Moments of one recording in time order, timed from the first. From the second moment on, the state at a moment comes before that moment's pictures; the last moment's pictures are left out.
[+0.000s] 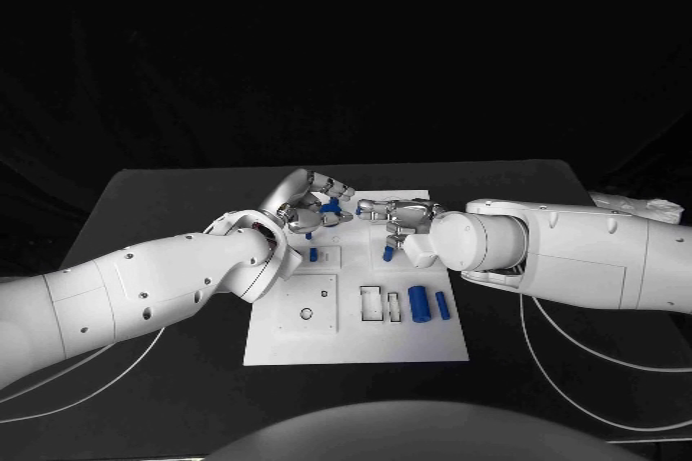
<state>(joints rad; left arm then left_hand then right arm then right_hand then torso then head) 1.20 -0.56 -0.22 1.38 -0.70 -0.58 0.27 1.76 -0.06 -0.05 0.29 0.14 0.97 0.15 0.08 0.07 1.02 0.11 0.07 0.06 1.47 0.04 1.57 1.31 0.02 1.47 0.15 1.49 1.31 1.23 -0.77 -0.21 1.56 0.38 -0.47 0.08 1.42 -0.06 0.30 0.12 0.07 1.17 0.11 0.08 0.19 1.28 0.06 0.07 0.06 1.47 0.00 1.57 1.31 0.01 1.47 0.10 1.57 1.31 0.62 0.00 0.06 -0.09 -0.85</state>
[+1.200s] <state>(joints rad) 1.20 -0.55 -0.22 1.36 -0.70 -0.55 0.26 1.77 -0.04 -0.04 0.29 0.13 1.03 0.15 0.09 0.09 1.03 0.11 0.07 0.06 1.47 0.04 1.57 1.31 0.02 1.47 0.15 1.49 1.31 1.23 -0.76 -0.21 1.56 0.40 -0.47 0.07 1.41 -0.06 0.30 0.12 0.07 1.17 0.11 0.07 0.19 1.28 0.06 0.07 0.06 1.47 0.00 1.57 1.31 0.01 1.47 0.10 1.57 1.31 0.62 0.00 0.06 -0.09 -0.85</state>
